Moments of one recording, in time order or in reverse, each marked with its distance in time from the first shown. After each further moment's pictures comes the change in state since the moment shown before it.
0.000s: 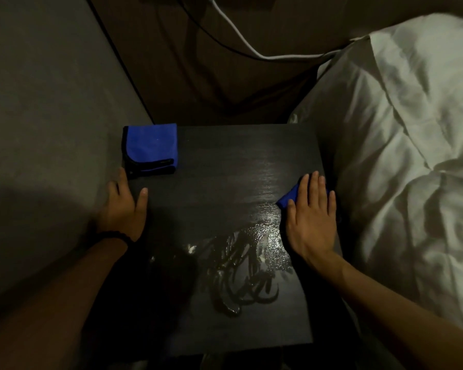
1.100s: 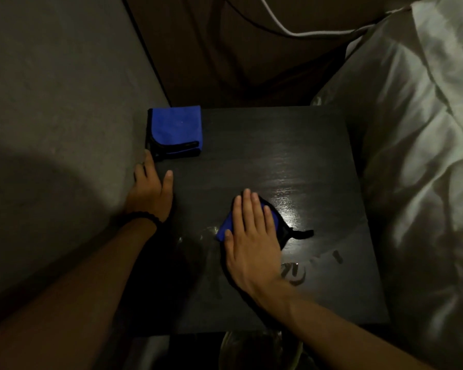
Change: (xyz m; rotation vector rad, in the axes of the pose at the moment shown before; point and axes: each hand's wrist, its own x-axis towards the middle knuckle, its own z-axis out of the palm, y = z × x) left_hand 0.002 -0.005 0.002 0.083 0.043 0.055; right_hand -0.094 -0.140 0.011 0.063 -0.141 -0.334
